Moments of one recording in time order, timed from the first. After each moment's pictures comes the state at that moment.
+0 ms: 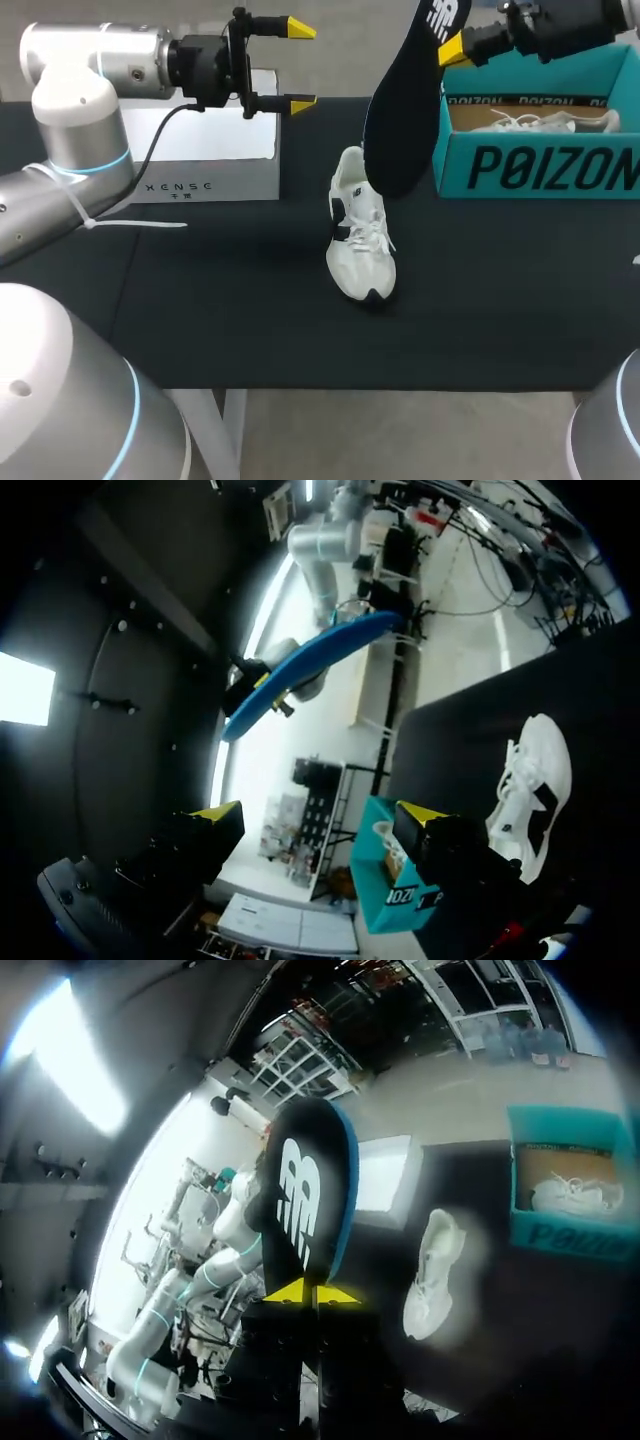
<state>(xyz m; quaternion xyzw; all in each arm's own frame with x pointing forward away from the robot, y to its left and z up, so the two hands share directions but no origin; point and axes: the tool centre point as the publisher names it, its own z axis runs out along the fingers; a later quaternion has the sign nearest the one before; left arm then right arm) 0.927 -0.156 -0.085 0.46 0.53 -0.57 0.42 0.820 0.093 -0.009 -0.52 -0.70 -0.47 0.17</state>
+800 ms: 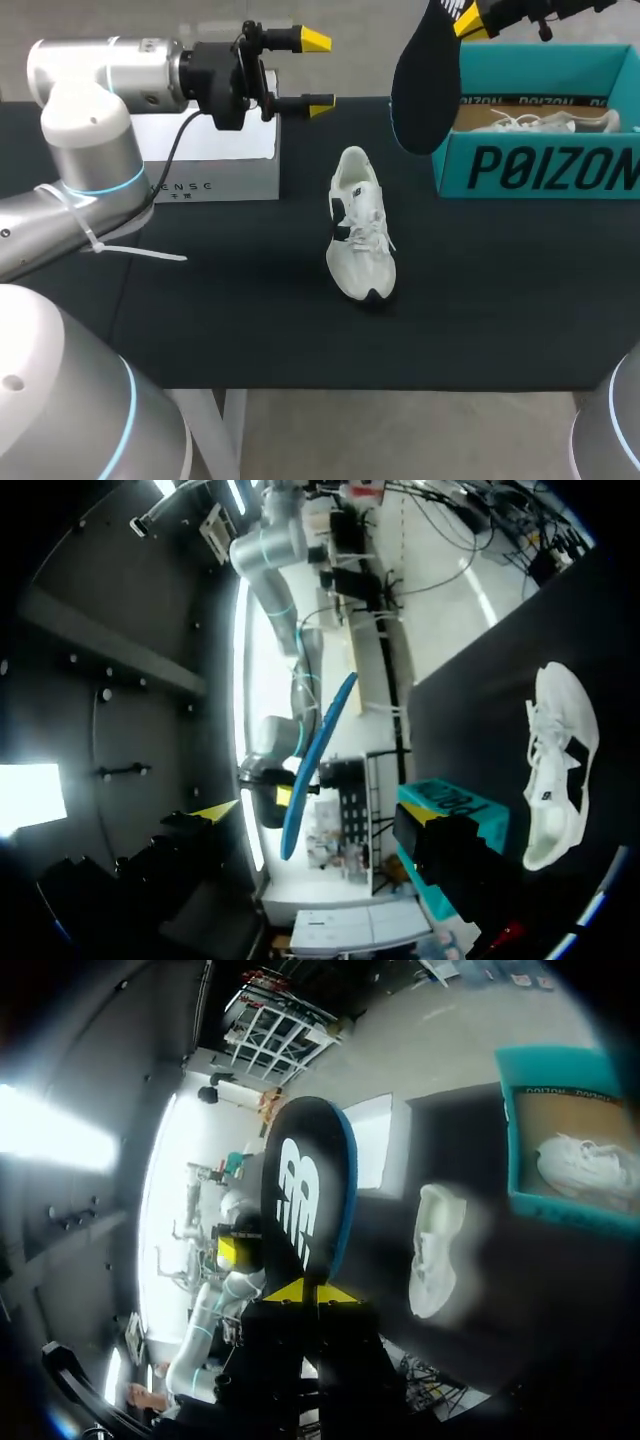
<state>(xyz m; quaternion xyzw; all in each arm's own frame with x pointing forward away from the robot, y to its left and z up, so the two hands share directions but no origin) 0.889 -0.180 -0.065 0.53 0.44 -0.51 0.52 0.905 0.061 -0.029 -0.55 -0.67 -0.39 0.31</state>
